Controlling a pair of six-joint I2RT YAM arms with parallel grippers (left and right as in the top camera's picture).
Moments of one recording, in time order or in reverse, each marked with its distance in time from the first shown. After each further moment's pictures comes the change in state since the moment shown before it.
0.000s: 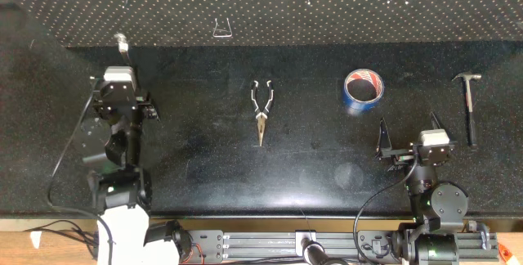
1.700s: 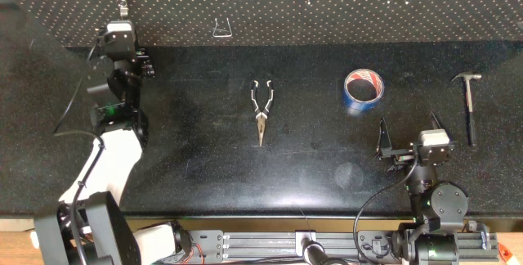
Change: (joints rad) left arm -0.001 0.606 0.246 0.210 -0.064 0.000; right arm 0.000 0.000 0.000 0.000 0.000 0.000
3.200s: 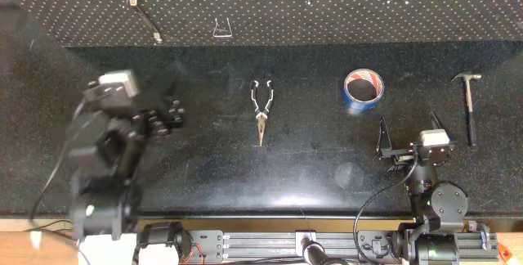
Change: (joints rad) left arm -0.146 -0.738 0.066 -0.990 0.066 -0.326; right arm 0.000 0.000 0.000 0.000 0.000 0.000
